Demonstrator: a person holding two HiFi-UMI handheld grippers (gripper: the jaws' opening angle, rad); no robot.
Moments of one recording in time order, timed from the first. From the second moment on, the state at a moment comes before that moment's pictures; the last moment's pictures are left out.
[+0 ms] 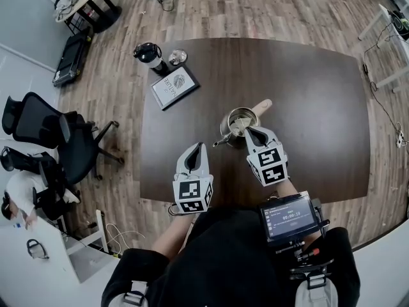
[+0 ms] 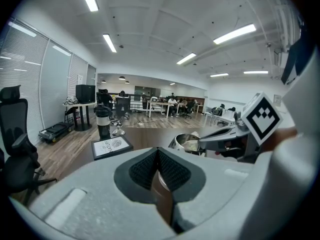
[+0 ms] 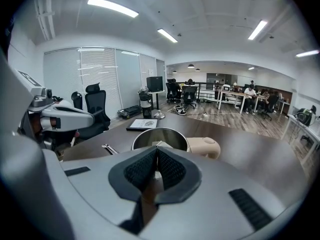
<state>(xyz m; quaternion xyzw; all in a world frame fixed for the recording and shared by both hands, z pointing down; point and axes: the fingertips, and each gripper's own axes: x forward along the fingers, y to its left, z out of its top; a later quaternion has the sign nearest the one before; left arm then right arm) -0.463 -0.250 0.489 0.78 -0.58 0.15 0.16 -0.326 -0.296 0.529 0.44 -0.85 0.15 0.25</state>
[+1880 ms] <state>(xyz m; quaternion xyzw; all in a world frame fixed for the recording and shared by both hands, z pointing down) -0.464 -0.230 0.476 0.83 -0.52 0.12 0.15 -0.332 -0.226 0.489 0.51 -0.82 0.14 0.21</state>
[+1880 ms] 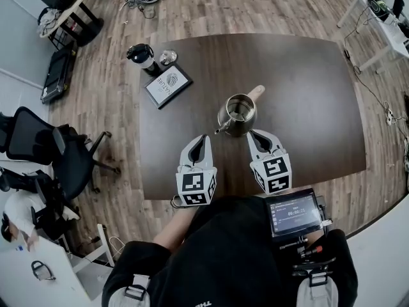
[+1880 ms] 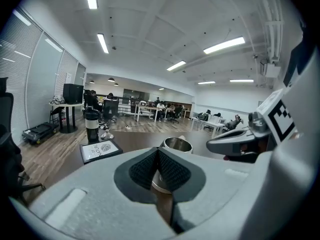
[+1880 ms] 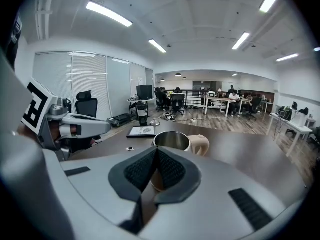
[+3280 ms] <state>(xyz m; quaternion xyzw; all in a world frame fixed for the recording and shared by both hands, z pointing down) -0.309 -0.029 0.452 0.79 -0.60 0.11 0.11 -0.188 -0.057 0.465 0.45 -0.87 0.12 0.15</state>
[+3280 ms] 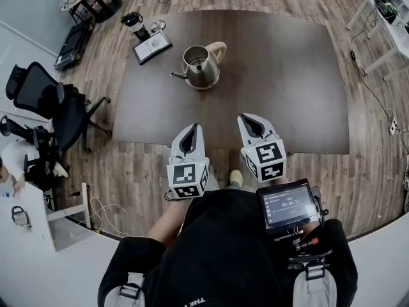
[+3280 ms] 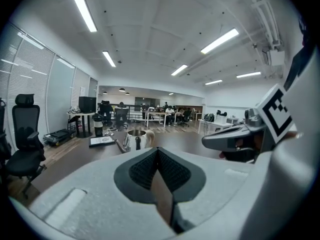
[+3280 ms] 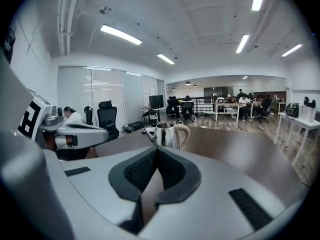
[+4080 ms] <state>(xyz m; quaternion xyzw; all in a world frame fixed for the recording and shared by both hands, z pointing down) -0.313 0.002 0.450 0.81 -0.56 0.11 0.12 -0.204 -0.021 0.448 0.48 -0.86 0.12 0.14</state>
